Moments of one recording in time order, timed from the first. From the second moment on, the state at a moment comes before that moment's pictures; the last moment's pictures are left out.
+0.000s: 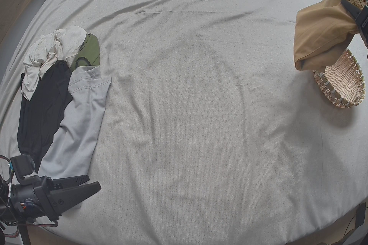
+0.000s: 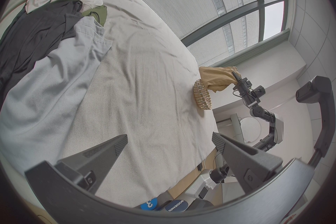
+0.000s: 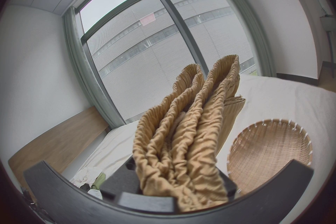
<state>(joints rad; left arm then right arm) -0.35 0.99 -0.20 -0.58 -0.47 -0.56 0.08 1.30 -1.04 -0.67 0.01 0.40</state>
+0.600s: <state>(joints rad) -0.35 0.99 -0.20 -0.58 -0.47 -0.57 -0.15 1.38 -1.12 -0.67 0.01 0.35</state>
